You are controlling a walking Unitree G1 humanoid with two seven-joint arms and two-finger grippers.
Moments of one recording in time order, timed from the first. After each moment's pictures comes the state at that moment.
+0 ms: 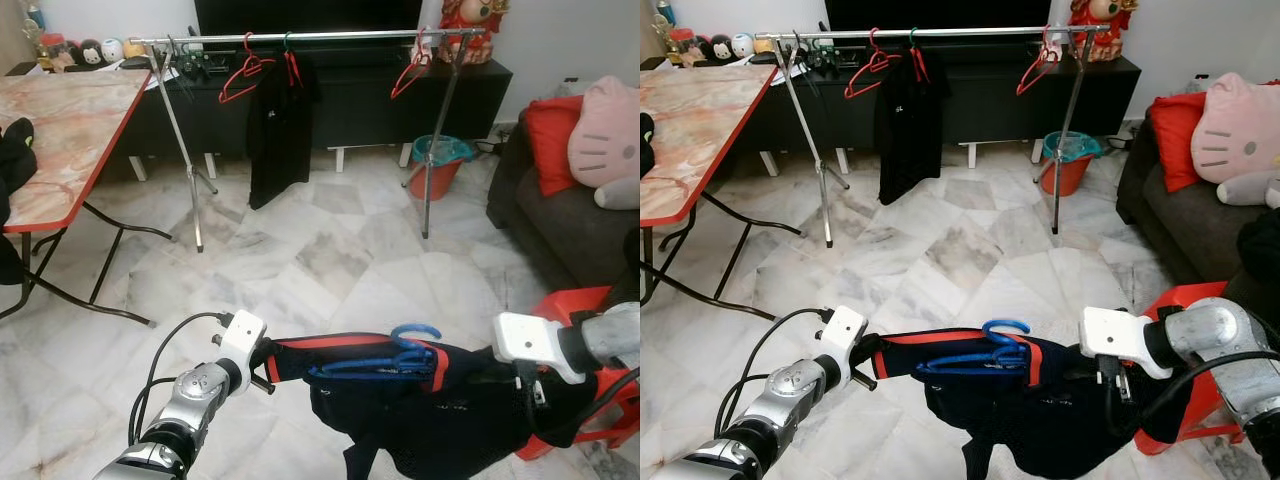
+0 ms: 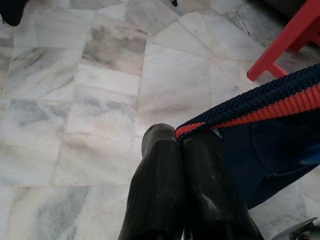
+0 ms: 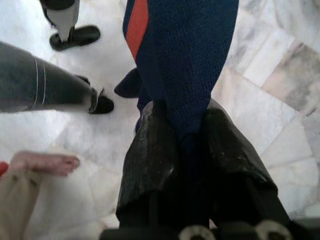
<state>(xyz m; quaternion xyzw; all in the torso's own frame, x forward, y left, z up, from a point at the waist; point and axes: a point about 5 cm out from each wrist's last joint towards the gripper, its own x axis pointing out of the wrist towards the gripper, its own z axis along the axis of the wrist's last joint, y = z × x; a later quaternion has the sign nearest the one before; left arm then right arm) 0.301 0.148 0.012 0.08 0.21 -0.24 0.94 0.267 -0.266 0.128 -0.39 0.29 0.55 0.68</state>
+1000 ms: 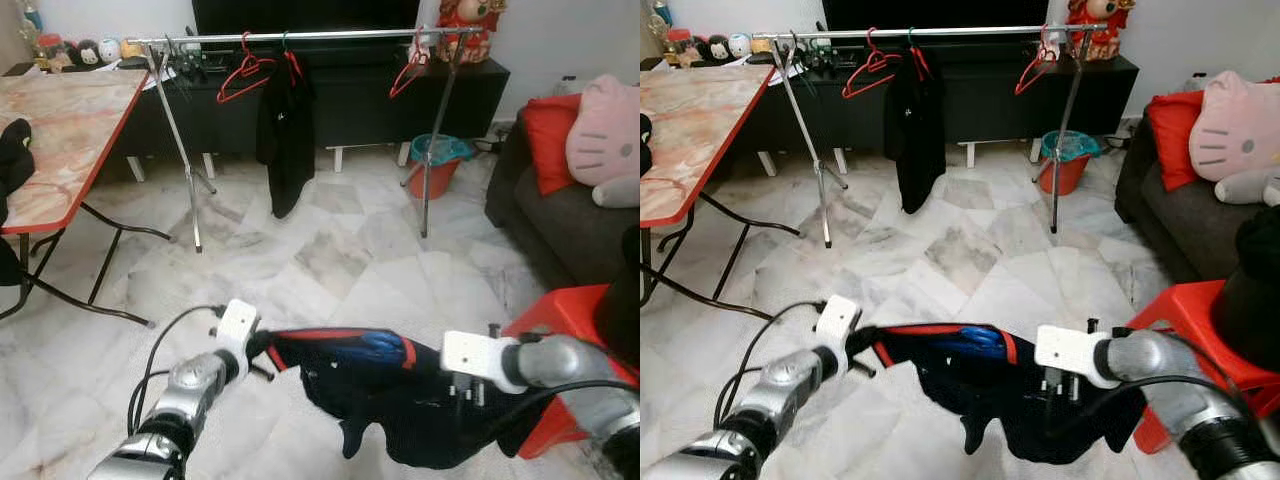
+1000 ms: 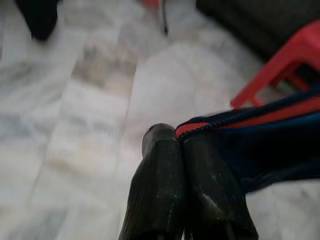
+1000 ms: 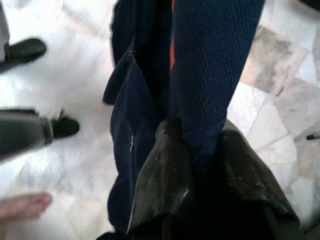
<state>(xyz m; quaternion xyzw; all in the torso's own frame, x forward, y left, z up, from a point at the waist) 0.325 0.146 0.045 0.02 0.16 -0.26 0.95 0.284 -0.222 0.066 -0.42 0.28 0.41 0.75</state>
